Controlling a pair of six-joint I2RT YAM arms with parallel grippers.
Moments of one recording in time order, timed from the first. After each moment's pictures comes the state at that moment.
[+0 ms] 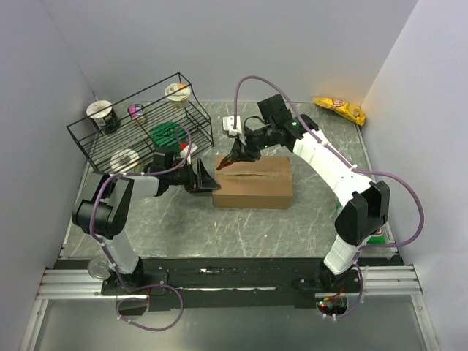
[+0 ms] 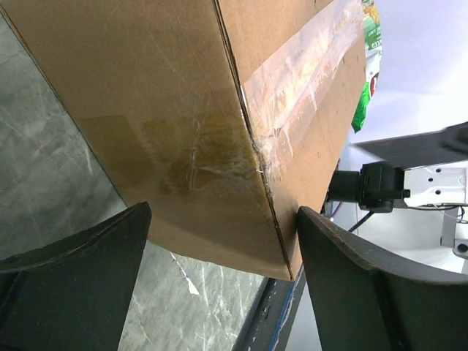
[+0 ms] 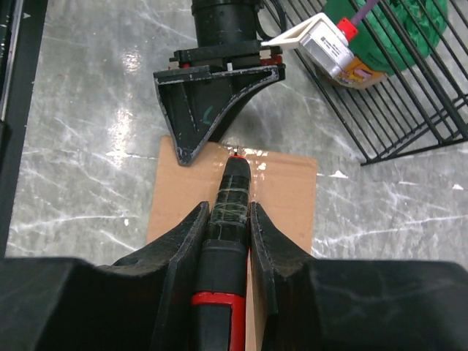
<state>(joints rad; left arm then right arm) -0.26 1.75 0.78 0.32 0.95 -0.57 0.53 1.70 1.70 -0.84 -0.78 -0.90</state>
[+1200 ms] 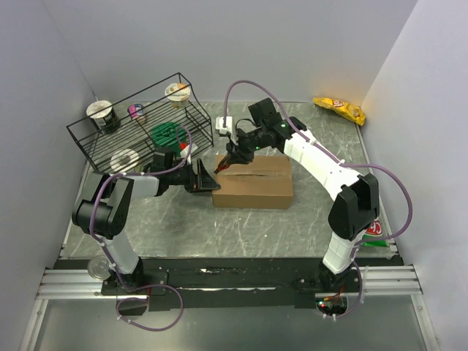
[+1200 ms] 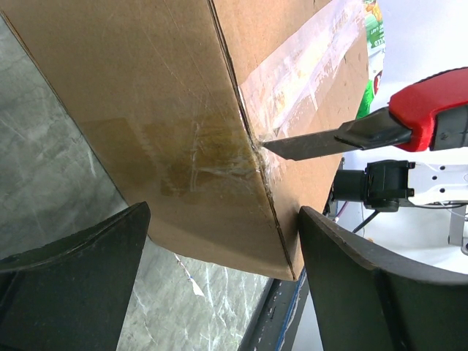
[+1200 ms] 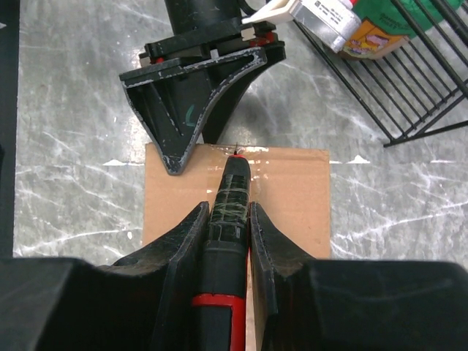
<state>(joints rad) -0.26 1.75 0.78 0.32 0.95 -0.55 0.56 1.77 1.67 -0.76 -0.70 -0.76</state>
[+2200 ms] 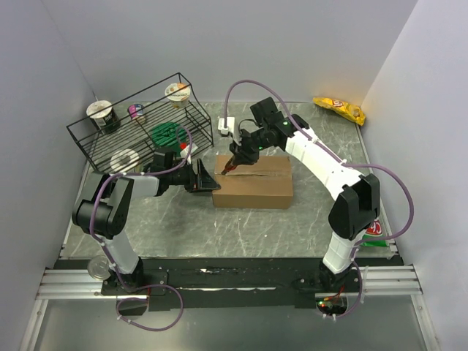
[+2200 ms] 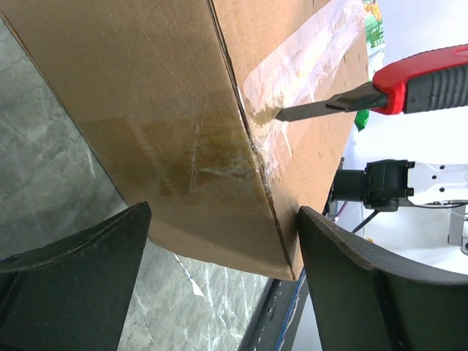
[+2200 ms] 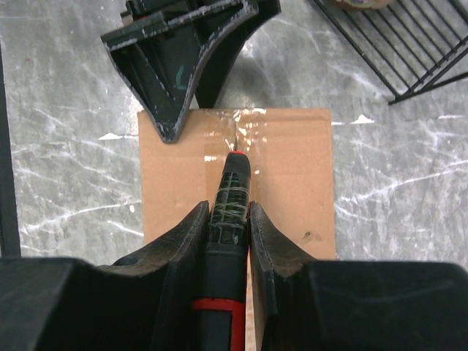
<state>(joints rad) -0.26 1.75 0.78 0.32 0.95 -0.55 0.54 1.77 1.71 -0.87 -0.61 -0.77</state>
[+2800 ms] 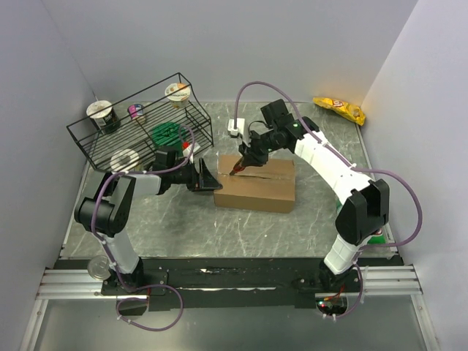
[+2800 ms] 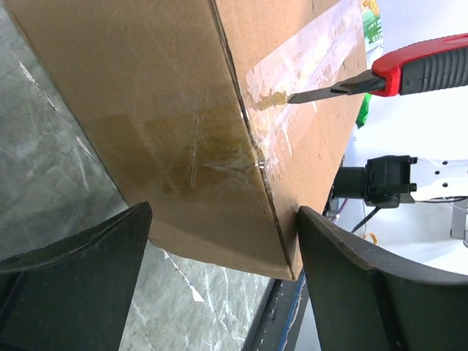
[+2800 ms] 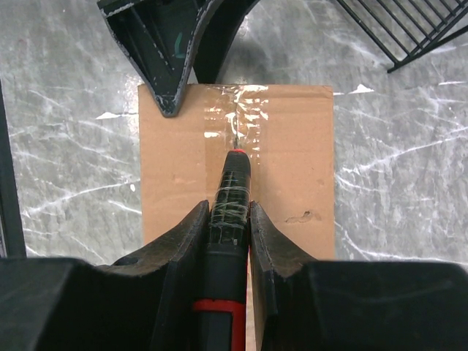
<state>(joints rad) -0.27 1.77 0.81 0.32 0.95 -0.54 0.49 1.71 1.63 -0.88 -0.60 -0.79</state>
